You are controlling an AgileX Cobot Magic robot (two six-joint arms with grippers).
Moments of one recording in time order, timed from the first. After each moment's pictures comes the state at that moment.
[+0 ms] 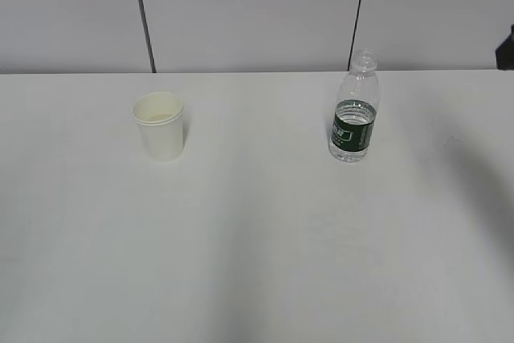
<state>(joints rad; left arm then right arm) -0.16 -0.01 -0.52 0.03 1.11 -0.11 -0.02 1.31 -1.07 -0.01 0.61 -0.05</state>
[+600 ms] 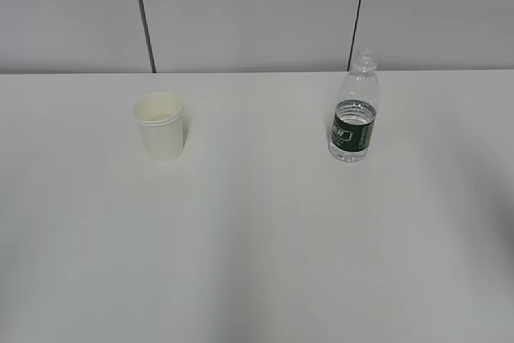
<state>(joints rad) -0.16 -0.01 -0.52 0.03 1.11 -0.11 -0.02 0.84 -0.88 -0.05 0.94 -0.04</state>
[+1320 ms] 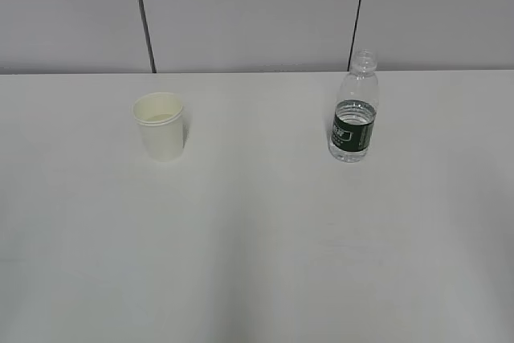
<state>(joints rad) -0.16 -0.01 -0.52 0.03 1.11 -0.11 -0.02 0.34 -0.59 -0.03 1.07 -0.03</state>
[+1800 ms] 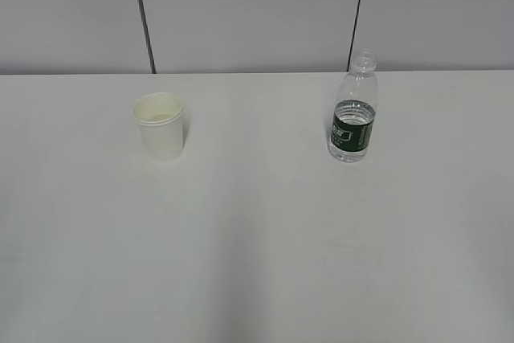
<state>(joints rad) -0.16 -0.01 -0.52 0.03 1.11 -0.11 -0.02 -0.01 -0.52 -0.03 1.05 -0.03</state>
